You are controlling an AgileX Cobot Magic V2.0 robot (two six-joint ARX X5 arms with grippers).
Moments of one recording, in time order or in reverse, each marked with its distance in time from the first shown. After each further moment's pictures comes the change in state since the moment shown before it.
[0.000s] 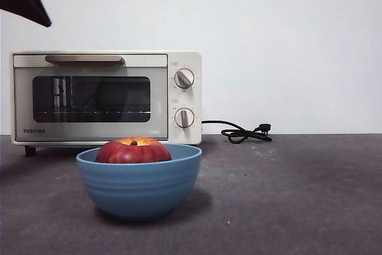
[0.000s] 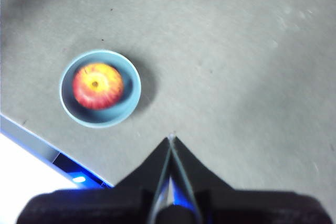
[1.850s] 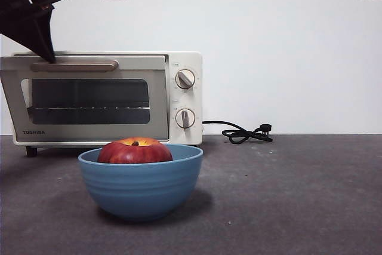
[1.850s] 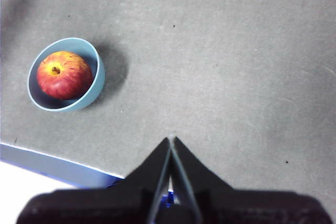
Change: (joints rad) left arm -0.013 0.274 0.239 -0.263 -0.141 0.130; right arm 0.001 -0.648 -0.682 0.199 0.057 0.341
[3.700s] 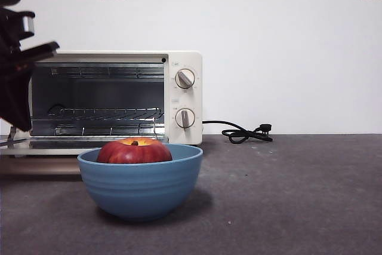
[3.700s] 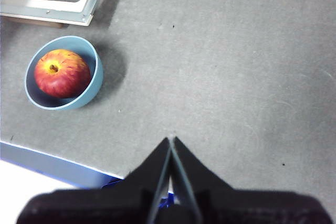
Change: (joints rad) left arm -0.106 -0.206 -0.524 0.199 -0.044 -0.061; right arm 0.000 0.000 0.000 -0.002 0.003 -0.023
